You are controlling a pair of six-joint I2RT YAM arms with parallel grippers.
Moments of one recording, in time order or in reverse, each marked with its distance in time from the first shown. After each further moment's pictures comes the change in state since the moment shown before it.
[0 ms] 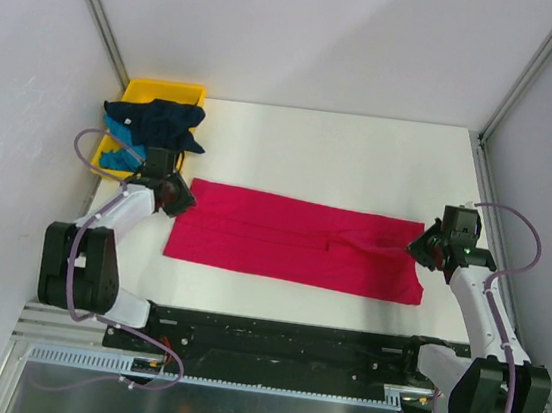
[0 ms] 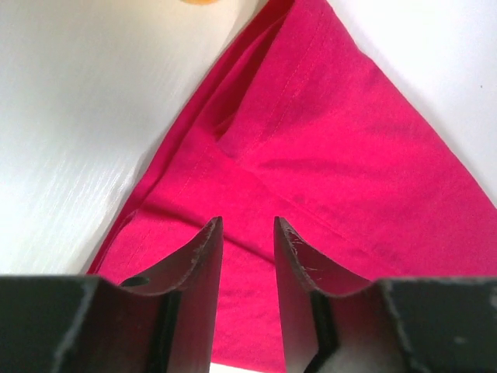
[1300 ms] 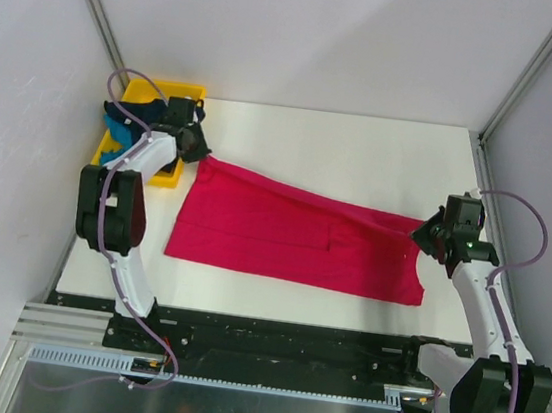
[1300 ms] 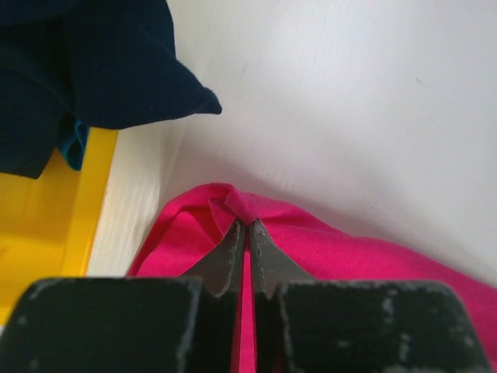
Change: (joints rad) left arm -0.039 0.459 0.570 0.019 0.010 0.189; right arm 0.018 0.026 0.072 0.049 0.044 -0.011
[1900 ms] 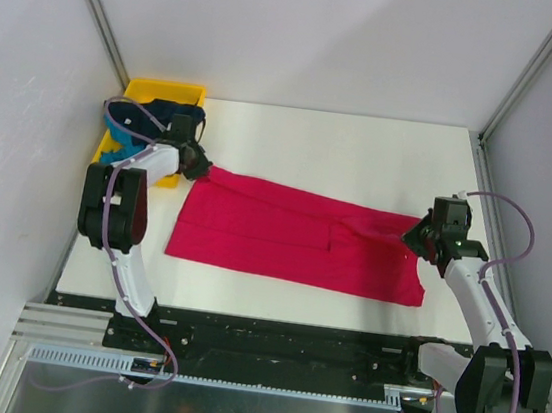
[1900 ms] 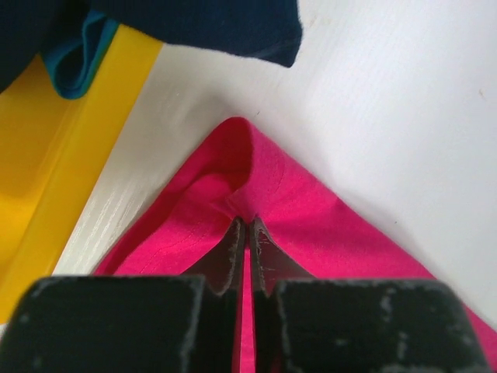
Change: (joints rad) left arm 0.000 0.014 -0.144 0.066 -0.035 -0.229; right arm 0.064 0.038 -0.048 0.051 0.025 0.028
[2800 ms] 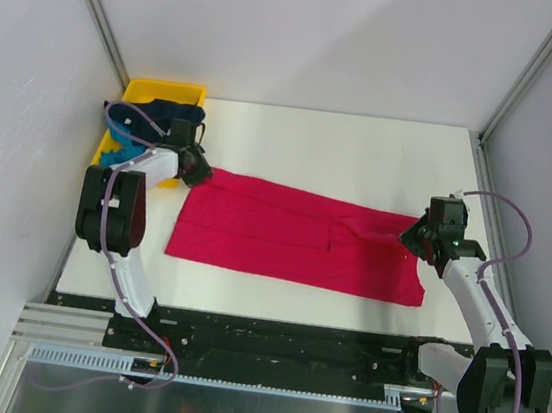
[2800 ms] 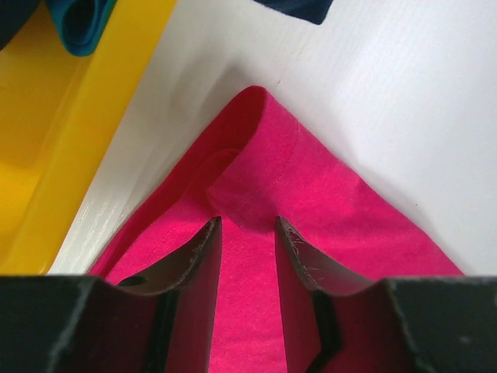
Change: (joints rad) left arm -0.003 -0.031 -0.049 -0.005 0.011 0.004; right arm 0.027 0.000 0.000 0.000 0.019 0.017
